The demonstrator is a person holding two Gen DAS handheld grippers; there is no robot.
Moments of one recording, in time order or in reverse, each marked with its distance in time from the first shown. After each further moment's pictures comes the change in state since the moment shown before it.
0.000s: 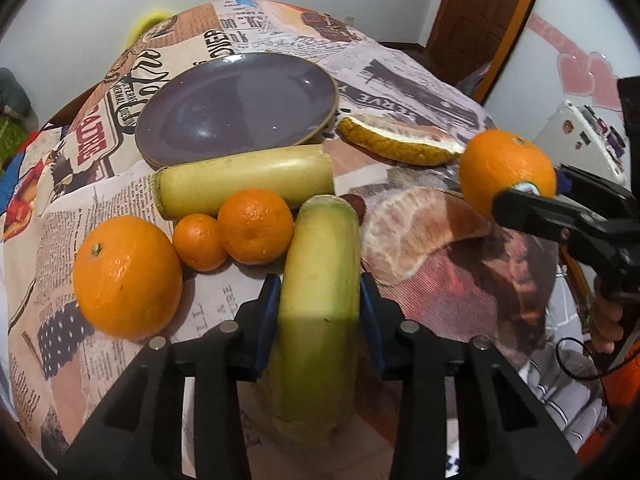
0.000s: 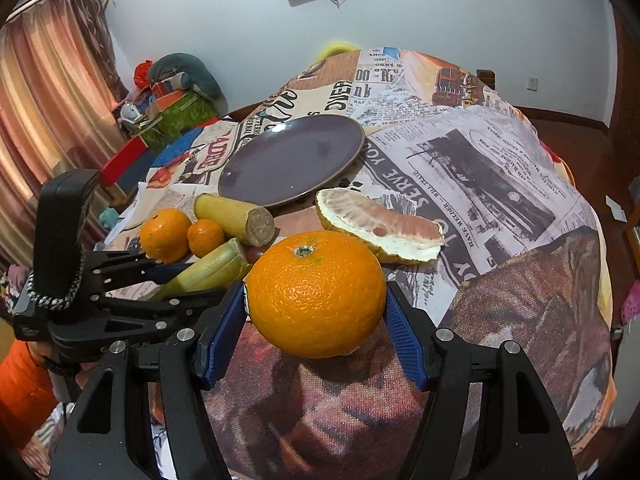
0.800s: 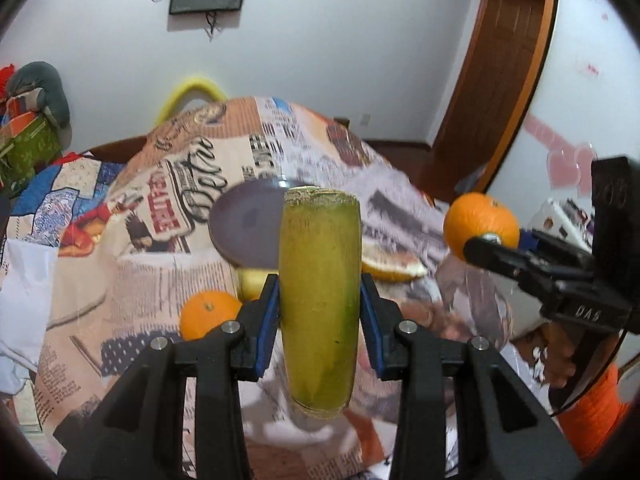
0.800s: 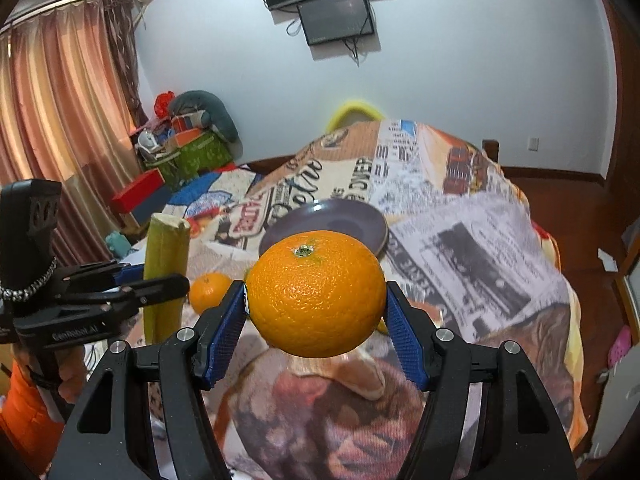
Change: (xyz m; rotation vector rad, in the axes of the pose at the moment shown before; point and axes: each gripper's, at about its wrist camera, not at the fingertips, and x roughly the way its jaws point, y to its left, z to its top) left arm -0.127 0.022 0.012 -0.134 -0.355 -0.002; right arm -0.052 0.041 0.040 -0.083 -0.185 -0.014
